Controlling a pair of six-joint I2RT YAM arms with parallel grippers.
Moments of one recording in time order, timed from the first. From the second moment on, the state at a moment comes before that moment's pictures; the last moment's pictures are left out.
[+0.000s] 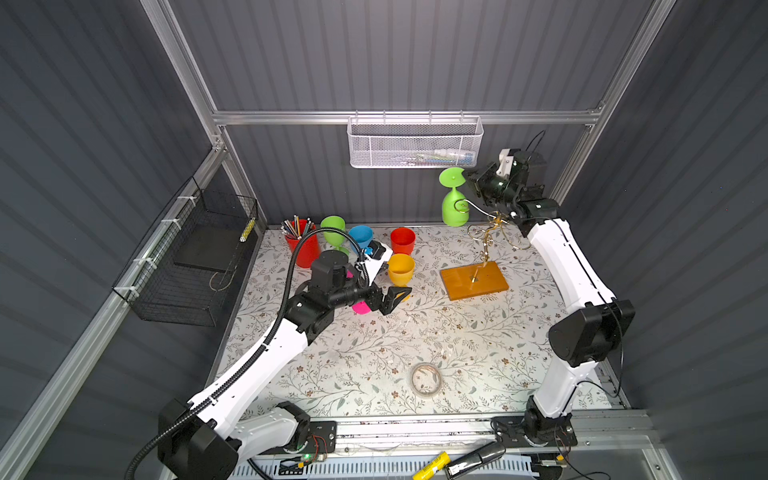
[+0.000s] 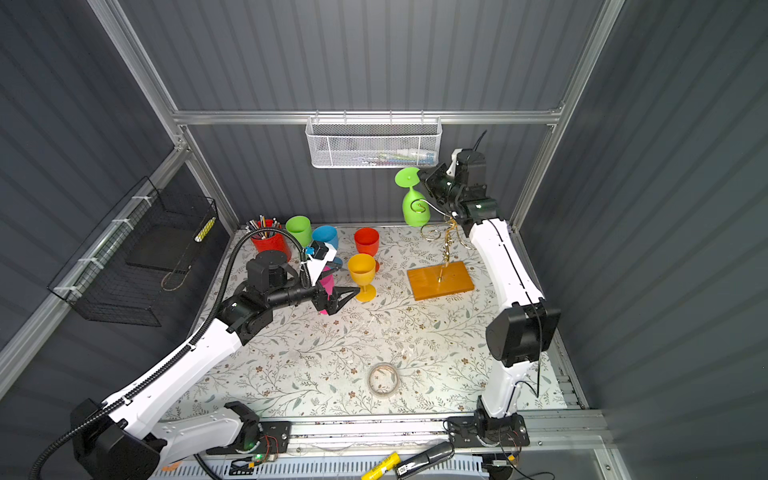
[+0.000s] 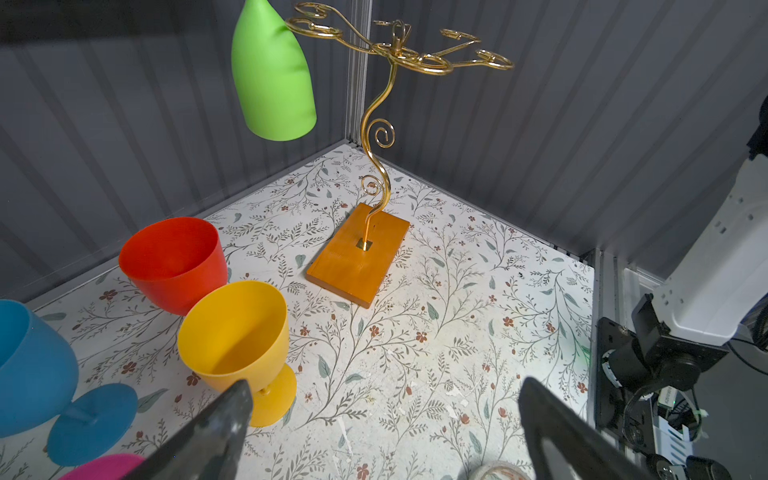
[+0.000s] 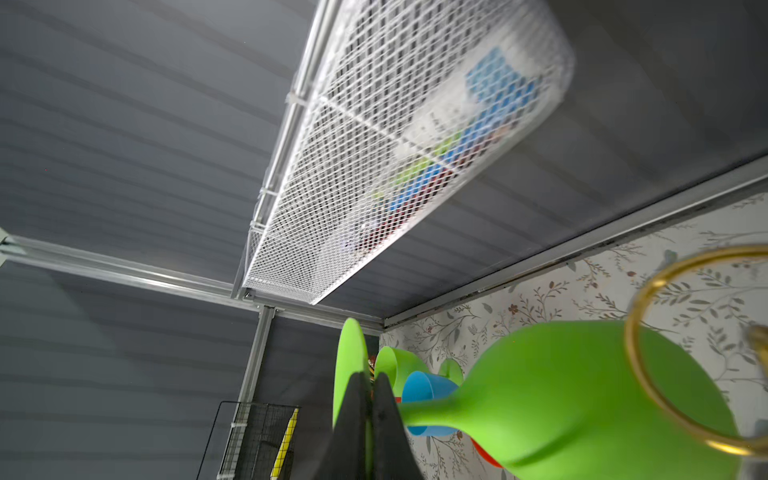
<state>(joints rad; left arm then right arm) -0.58 1.15 1.03 -0.21 0.48 0.04 0.22 1.86 2.03 -0.35 -0.35 1.02</state>
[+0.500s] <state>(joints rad) -0.58 1.11 1.00 -0.22 0.34 0.06 0.36 1.85 2.04 -0.40 -0.43 0.87</state>
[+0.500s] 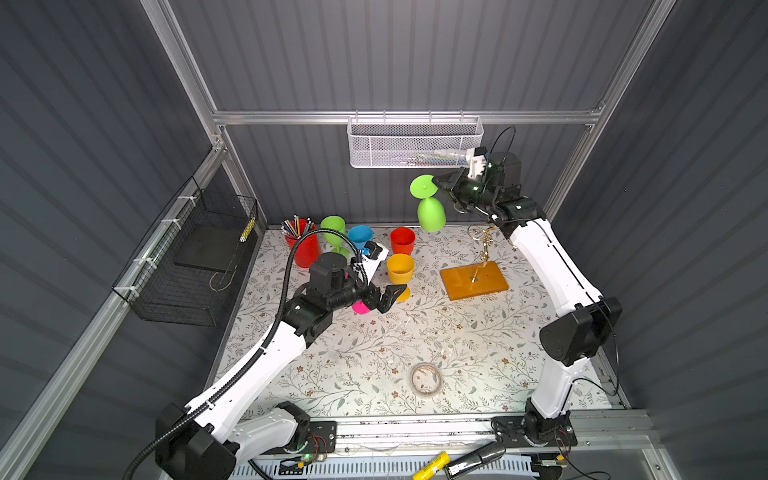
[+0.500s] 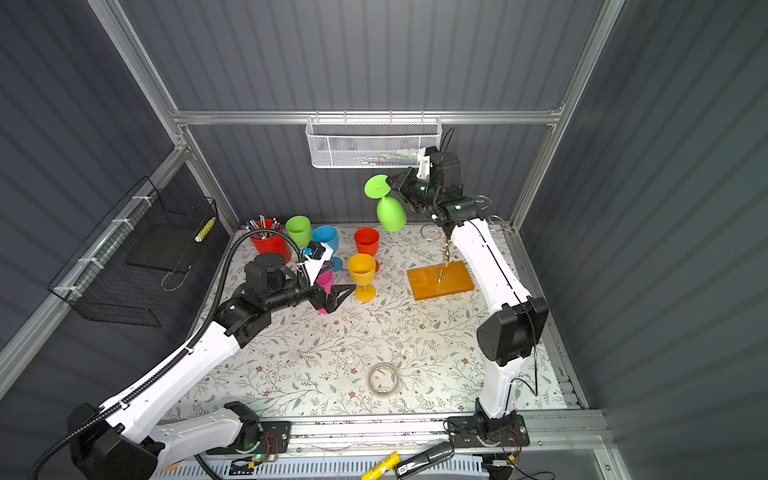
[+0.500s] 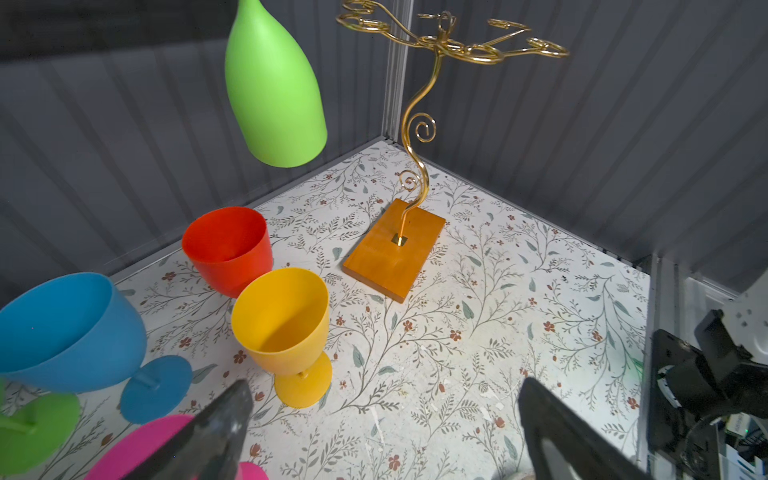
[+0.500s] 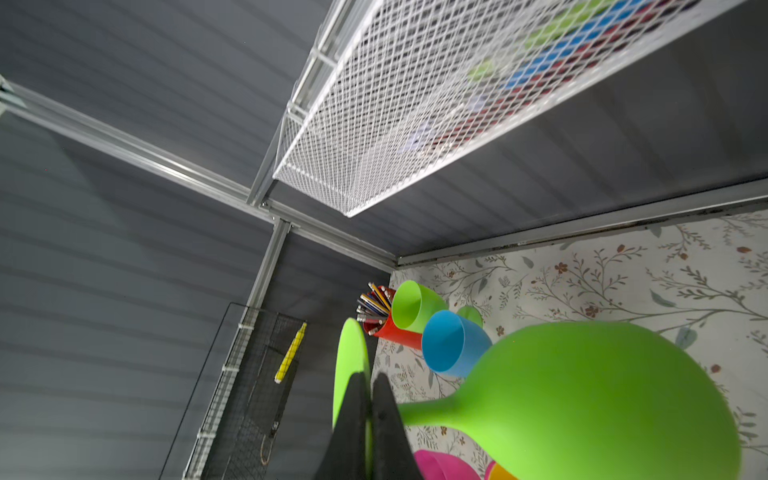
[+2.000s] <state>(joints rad) -1.03 1.08 0.97 -0.07 -0.30 0.62 0.63 1.33 1.42 -0.61 -0.08 0.78</state>
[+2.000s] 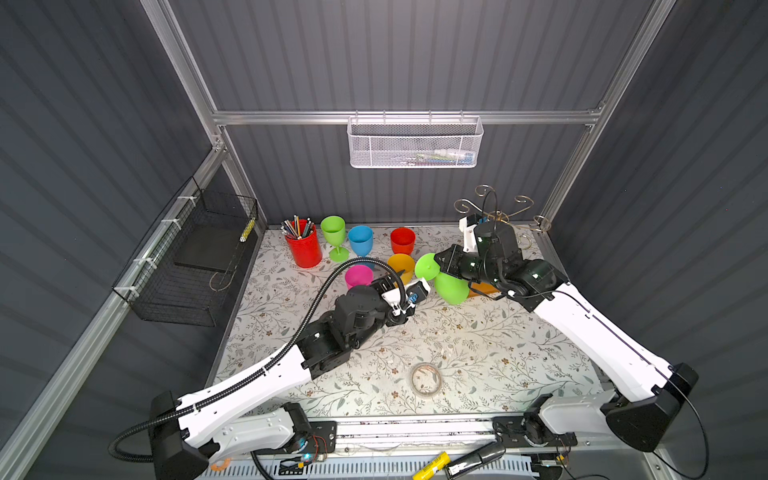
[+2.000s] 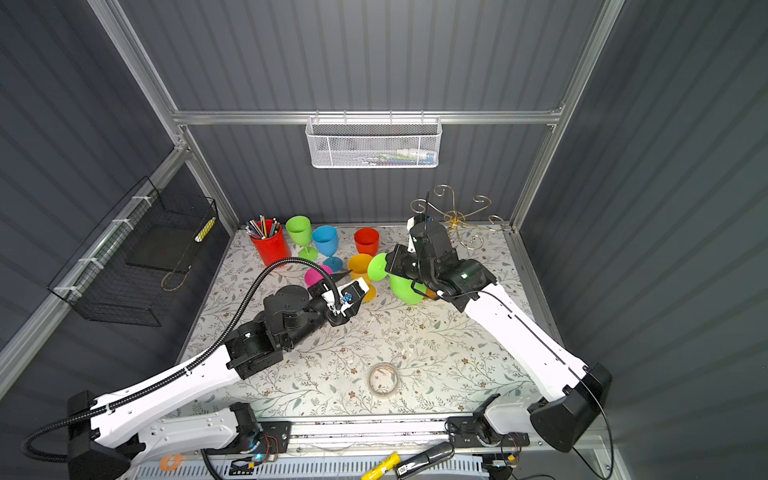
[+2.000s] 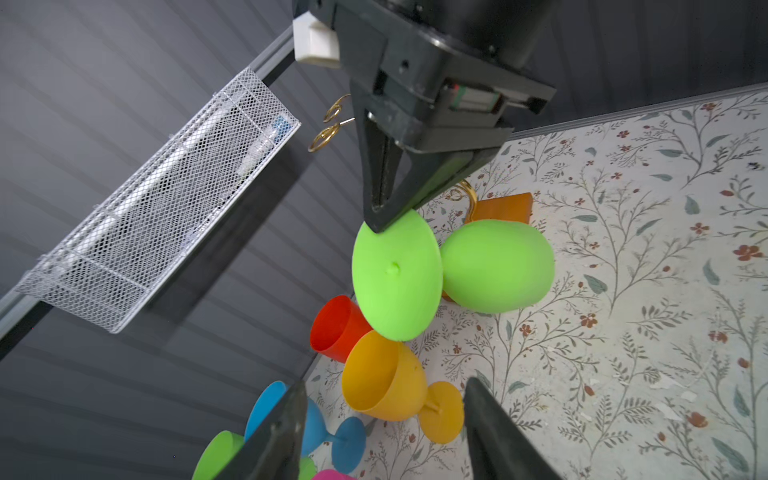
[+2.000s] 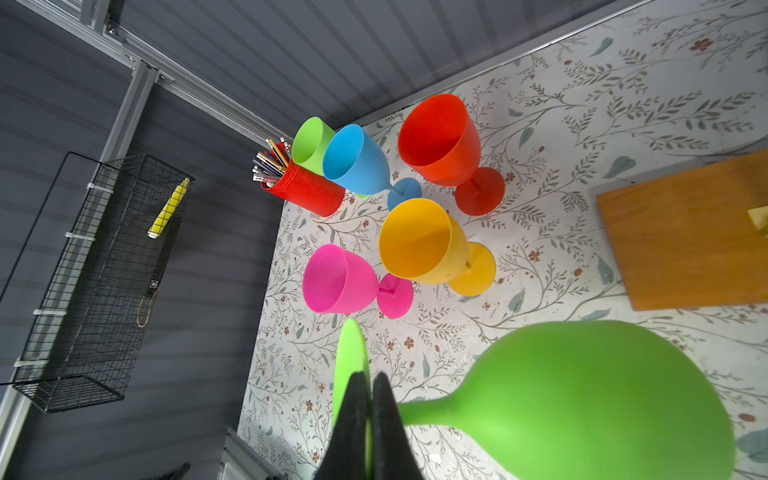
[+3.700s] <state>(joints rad) -1.10 1.27 0.97 0.20 -0.50 0.76 0.60 1.31 1.34 -0.47 -0.26 0.93</state>
